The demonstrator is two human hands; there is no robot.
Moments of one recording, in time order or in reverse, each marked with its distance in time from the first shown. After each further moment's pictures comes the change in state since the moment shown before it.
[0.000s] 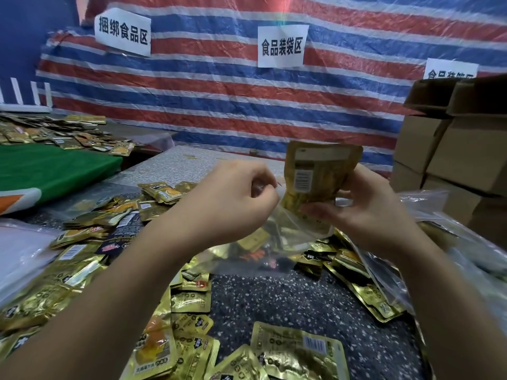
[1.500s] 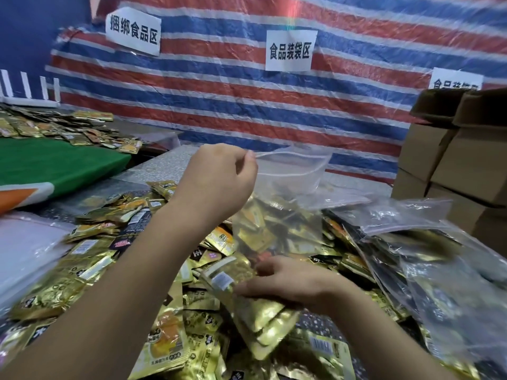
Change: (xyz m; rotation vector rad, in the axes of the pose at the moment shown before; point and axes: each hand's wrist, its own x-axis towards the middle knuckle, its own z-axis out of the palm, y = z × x) left_hand 0.010 -0.029 -0.013 0.176 0.342 -0.064; right_hand -0.021 0.041 0.099 0.100 -0.678 0.765
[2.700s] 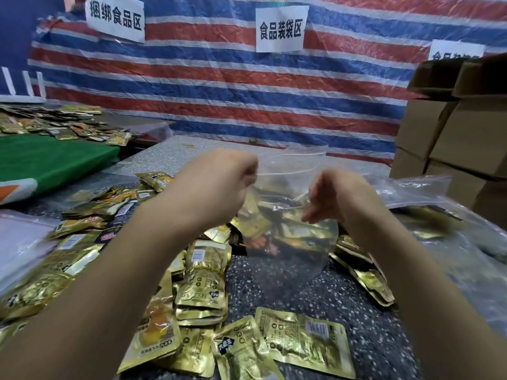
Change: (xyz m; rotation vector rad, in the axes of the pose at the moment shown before) left_hand -0.009 0.010 0.008 0.204 -0.369 0.094; right_hand -0.039 -0.020 -0.074 0.334 0.630 -0.341
